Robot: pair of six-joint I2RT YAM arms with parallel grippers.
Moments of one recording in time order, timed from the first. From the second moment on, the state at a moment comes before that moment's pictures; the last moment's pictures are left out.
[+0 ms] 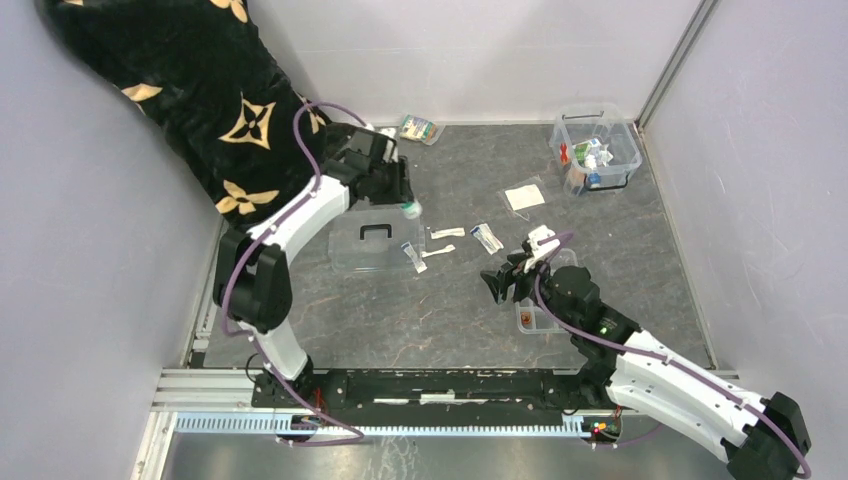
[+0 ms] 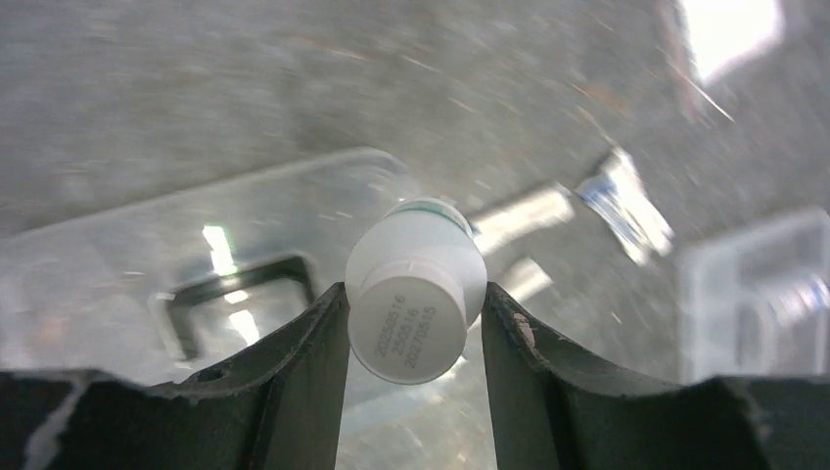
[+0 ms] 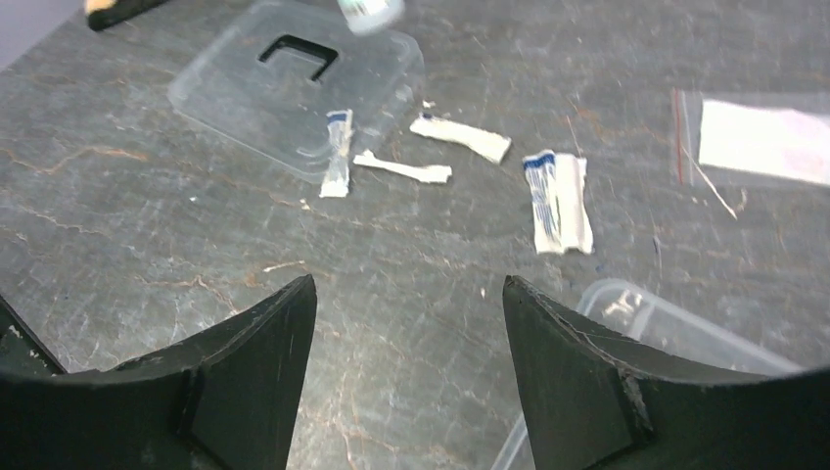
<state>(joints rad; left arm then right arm) -0.38 1.78 1.45 -0.53 0.07 -0.38 0.79 0.67 0.38 0.03 0.16 0.19</state>
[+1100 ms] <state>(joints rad) -0.77 1.44 1.18 -0.40 0.51 -0.35 0.79 0.85 0.43 0.23 -0.14 -0.10</state>
